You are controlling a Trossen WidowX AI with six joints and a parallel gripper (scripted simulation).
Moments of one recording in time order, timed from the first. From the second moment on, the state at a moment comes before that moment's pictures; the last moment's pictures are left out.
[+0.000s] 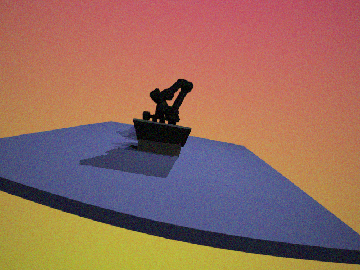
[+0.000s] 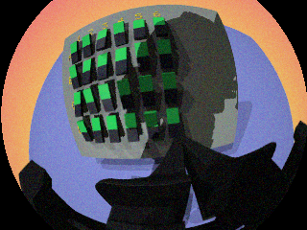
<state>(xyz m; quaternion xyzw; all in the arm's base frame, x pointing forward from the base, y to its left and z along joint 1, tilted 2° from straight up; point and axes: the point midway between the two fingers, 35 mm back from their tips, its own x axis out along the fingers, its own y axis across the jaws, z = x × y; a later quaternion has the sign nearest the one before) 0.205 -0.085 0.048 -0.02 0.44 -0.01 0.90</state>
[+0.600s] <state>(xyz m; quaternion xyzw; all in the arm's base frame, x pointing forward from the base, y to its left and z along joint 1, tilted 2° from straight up) 0.215 -0.086 0.036 -0.02 0.44 -0.01 0.90</state>
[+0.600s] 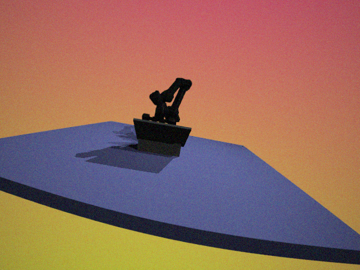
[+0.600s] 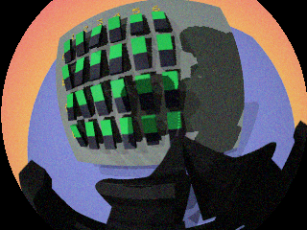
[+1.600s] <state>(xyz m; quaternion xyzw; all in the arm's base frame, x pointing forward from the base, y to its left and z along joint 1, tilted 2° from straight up) 0.219 -0.085 0.025 -0.02 0.44 -0.01 0.90</state>
